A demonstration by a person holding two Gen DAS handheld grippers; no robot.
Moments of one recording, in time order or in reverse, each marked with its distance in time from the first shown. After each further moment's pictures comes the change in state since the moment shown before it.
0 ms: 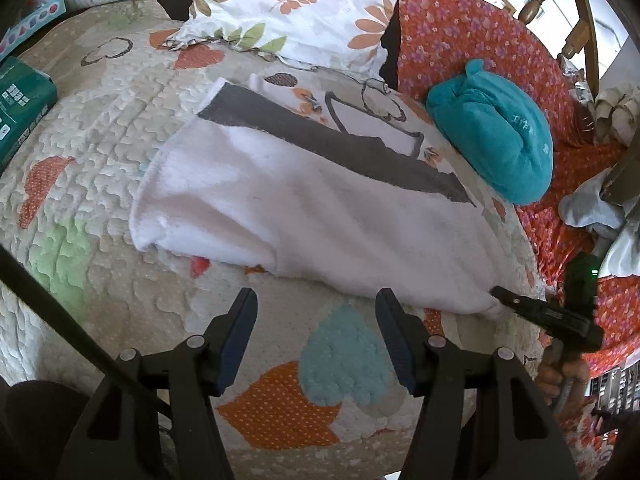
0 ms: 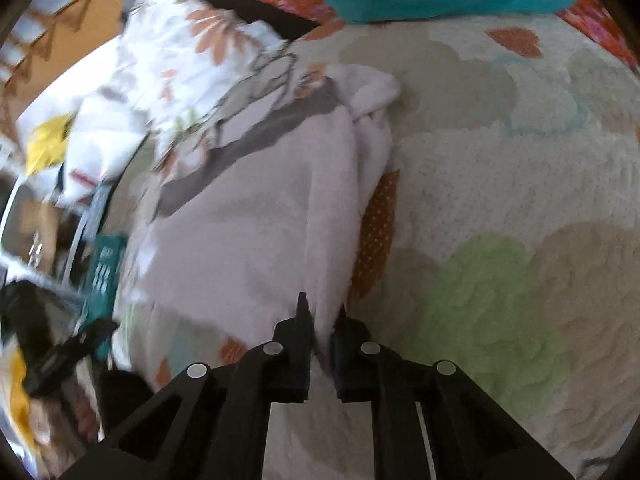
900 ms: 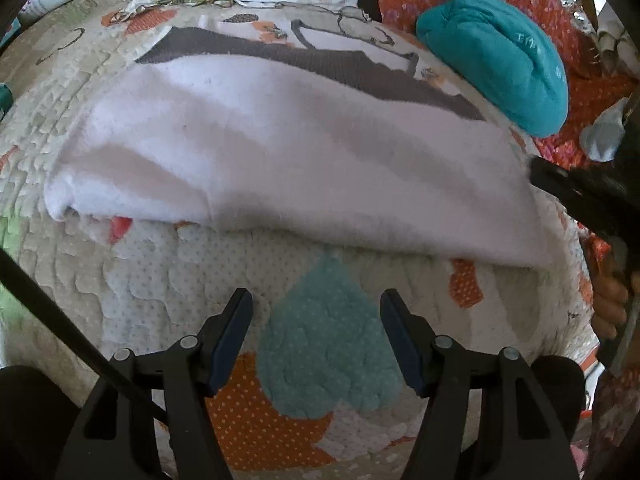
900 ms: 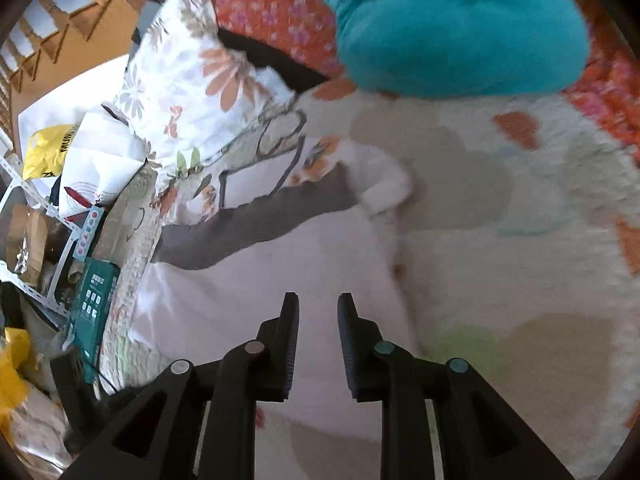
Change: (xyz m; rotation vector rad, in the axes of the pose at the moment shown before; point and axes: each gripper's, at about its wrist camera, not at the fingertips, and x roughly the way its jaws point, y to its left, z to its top) left arm 0.076 -0.028 -0.034 0.137 0.120 0.058; right arm 0.010 0.028 0.041 0.027 -0.125 -0.103
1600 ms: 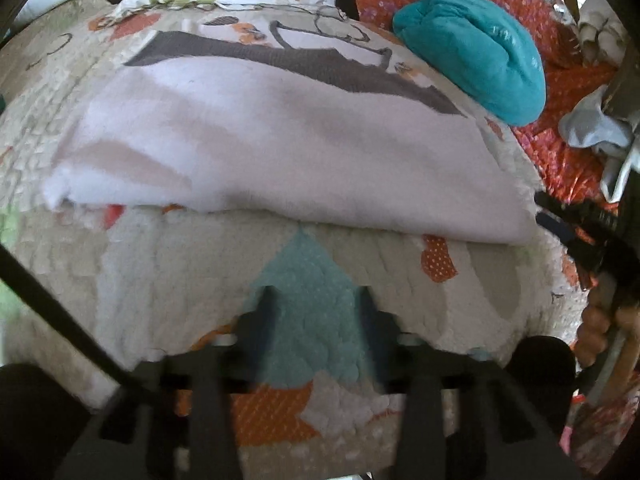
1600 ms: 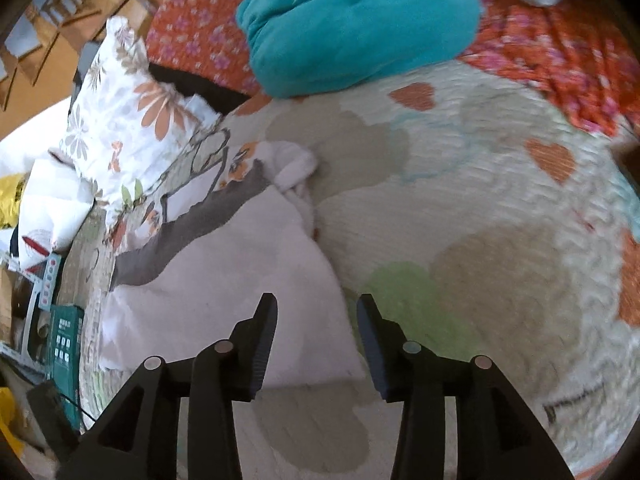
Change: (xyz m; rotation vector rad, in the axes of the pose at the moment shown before) left arm -0.025 -0.005 -0.013 0.013 -0.002 -0.046; right arm -0.062 -0.026 -0.063 0.196 -0.156 -0.187
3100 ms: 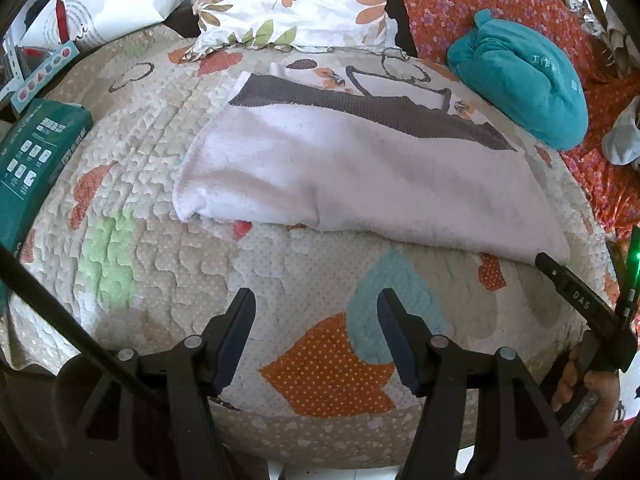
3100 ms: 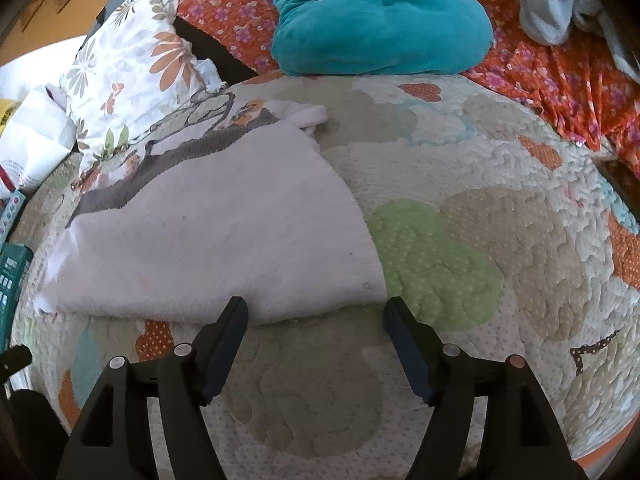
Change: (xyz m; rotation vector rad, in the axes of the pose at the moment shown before) left arm -0.049 0.022 -0.008 -0.008 -0.095 0.246; right arm 0.030 0.032 -0.068 -0.211 -0.053 -0.166
